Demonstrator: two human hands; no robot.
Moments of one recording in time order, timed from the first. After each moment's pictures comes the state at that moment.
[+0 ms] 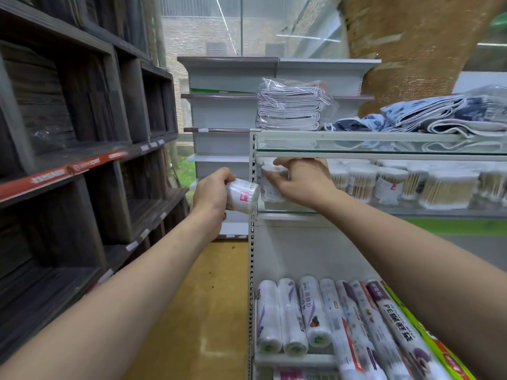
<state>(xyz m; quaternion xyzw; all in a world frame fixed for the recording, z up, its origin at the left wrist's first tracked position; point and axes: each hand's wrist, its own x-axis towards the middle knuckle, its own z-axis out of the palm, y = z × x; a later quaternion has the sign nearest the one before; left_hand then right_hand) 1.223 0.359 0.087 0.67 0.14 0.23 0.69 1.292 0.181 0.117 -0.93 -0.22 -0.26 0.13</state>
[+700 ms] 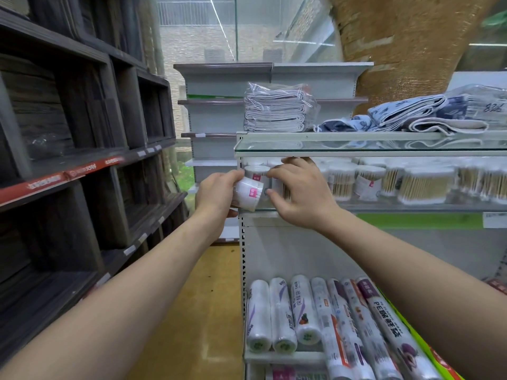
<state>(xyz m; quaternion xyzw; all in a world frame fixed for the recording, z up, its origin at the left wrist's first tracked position) 1.213 0.313 0.089 0.68 0.09 0.25 0.68 1.267 0.137 0.085 -0.81 -0.37 -0.44 0.14</state>
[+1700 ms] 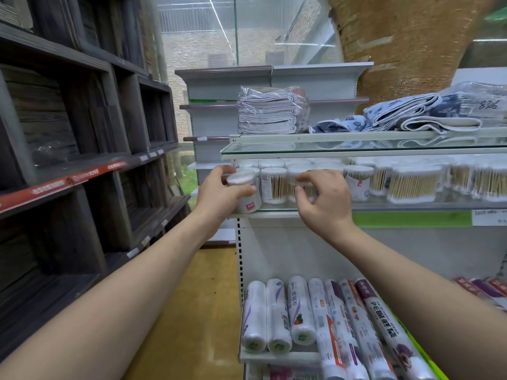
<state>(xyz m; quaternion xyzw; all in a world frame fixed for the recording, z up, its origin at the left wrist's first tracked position) 1.218 0.299 0.088 0.76 0.01 0.26 0.60 1.270 0.089 0.061 -0.75 -0.26 -0.51 0.33</state>
